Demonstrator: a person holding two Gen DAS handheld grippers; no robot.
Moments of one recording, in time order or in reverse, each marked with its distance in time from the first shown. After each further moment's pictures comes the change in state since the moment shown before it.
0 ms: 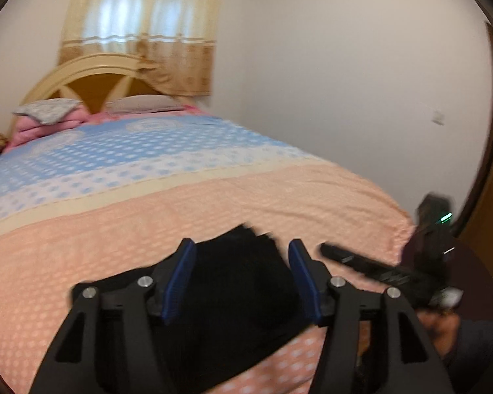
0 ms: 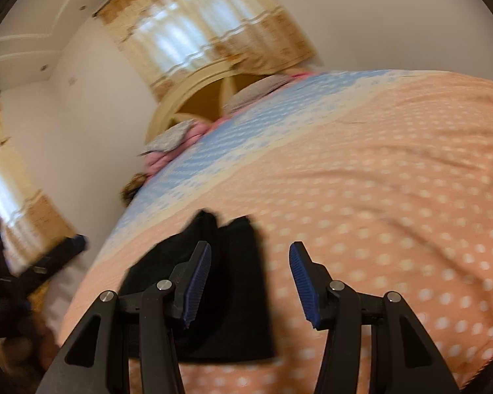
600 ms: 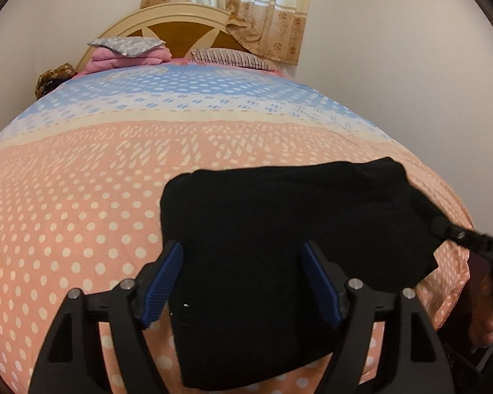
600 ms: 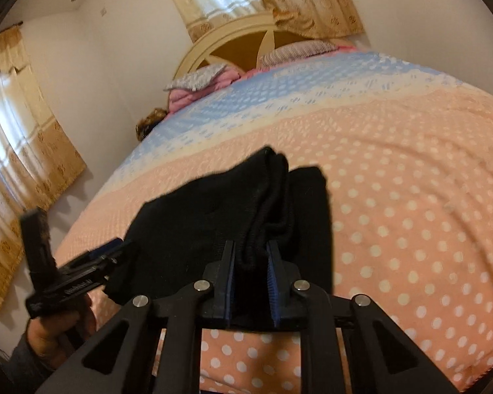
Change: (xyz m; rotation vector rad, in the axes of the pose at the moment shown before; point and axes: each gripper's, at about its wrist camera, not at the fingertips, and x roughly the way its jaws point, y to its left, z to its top) left arm 0.014 0.081 -0.075 -0.238 0.130 0.227; right arm 0.021 0.046 -0.018 -0.193 0.188 0.000
